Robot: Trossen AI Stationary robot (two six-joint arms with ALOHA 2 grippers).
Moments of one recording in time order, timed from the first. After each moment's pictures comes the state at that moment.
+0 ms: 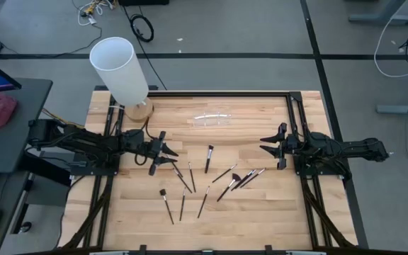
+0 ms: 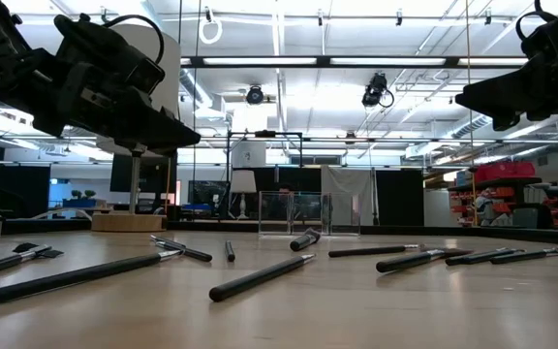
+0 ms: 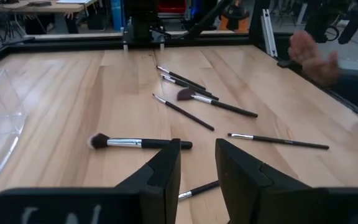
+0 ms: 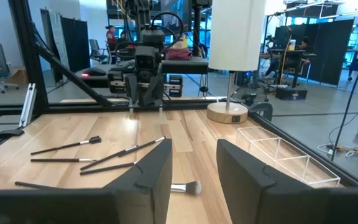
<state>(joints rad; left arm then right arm) 0.13 1.21 0.17 0.81 0.29 0.04 0.05 0.04 0.02 0.04 0.17 -0.04</state>
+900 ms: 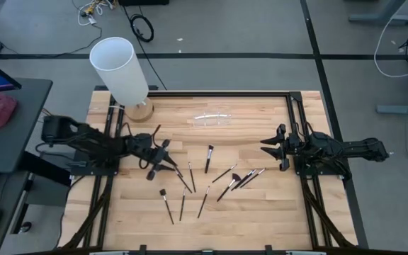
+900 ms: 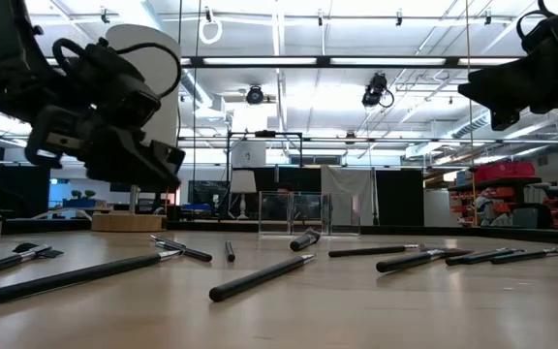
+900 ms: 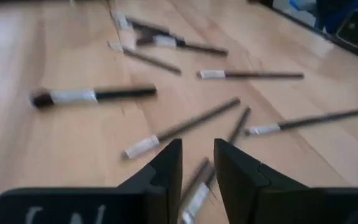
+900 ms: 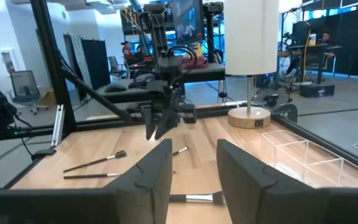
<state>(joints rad) 0.11 1.42 0.17 0.84 0.40 0.22 0.05 0.04 0.02 0.08 0.11 0.07</state>
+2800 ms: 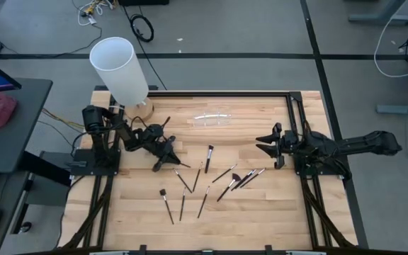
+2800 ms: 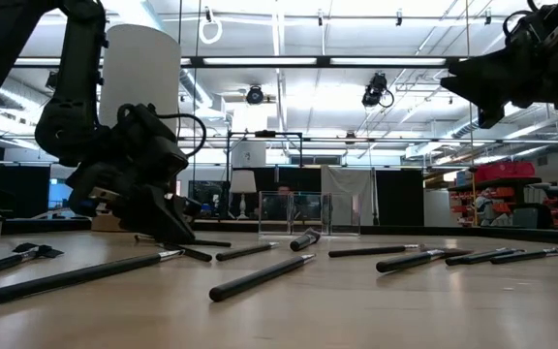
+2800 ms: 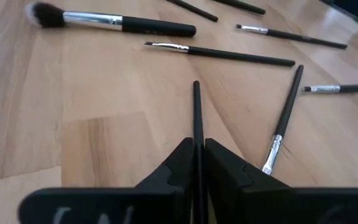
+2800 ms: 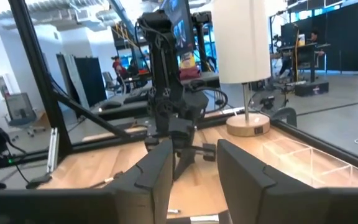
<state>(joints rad) 0.36 1.89 0.26 0.95 0.66 0.27 0.05 0.37 0.02 0.45 0.15 0.13</state>
